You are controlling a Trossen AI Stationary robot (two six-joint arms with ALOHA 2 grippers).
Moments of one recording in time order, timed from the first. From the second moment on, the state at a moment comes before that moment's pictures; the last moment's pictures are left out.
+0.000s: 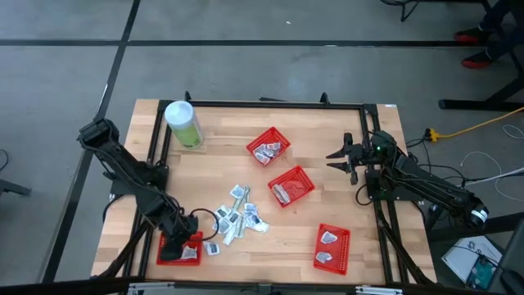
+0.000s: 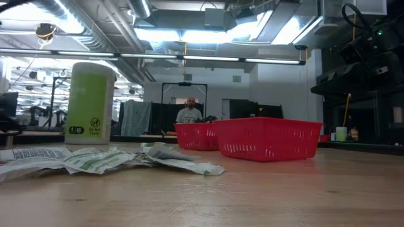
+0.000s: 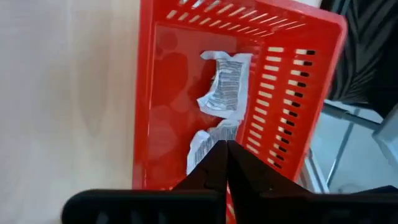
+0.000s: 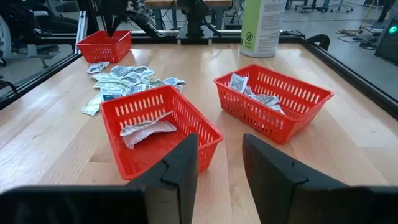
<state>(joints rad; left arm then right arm) -0.82 1.34 0.74 -0.57 0.22 -1.06 -0.69 0.33 0.04 -0.01 -0.70 -0.21</state>
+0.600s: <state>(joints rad) -0.71 1.34 0.69 -0.61 -0.01 -0.85 -0.69 0.33 0.04 -0.01 -0.70 -0.21</state>
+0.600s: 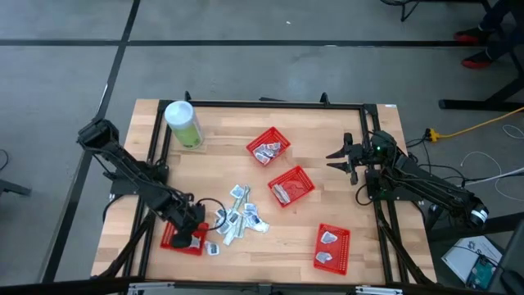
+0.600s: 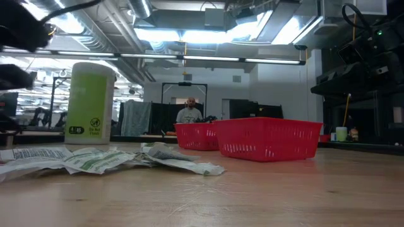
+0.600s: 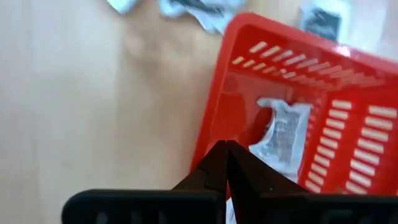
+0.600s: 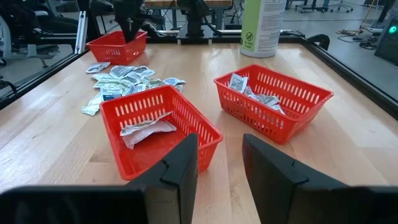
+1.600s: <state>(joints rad) -0.23 1.31 0.76 -0.92 -0.60 -0.62 -0.69 0.33 0.04 -0.01 -0.70 -0.21</state>
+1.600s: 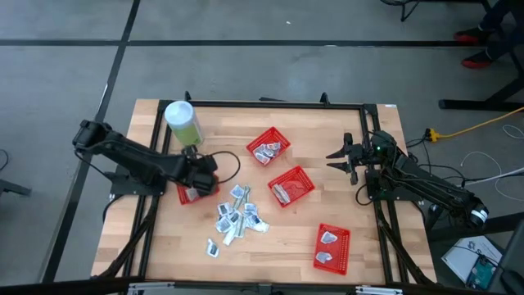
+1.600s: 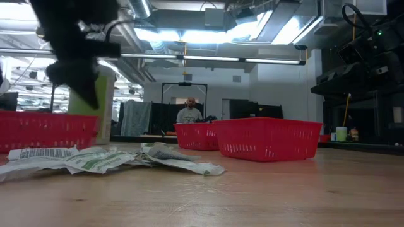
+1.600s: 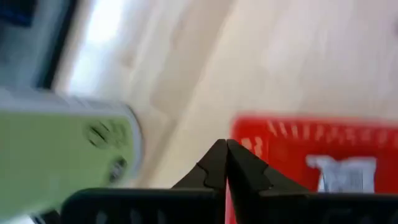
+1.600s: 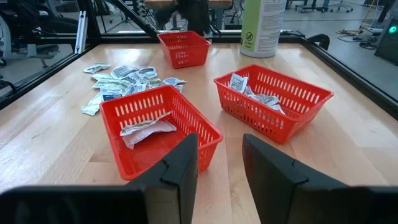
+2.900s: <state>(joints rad) -0.74 1.64 0.89 -0.33 -0.11 -0.46 -0.69 0.33 0.04 -0.01 -0.70 -0.21</state>
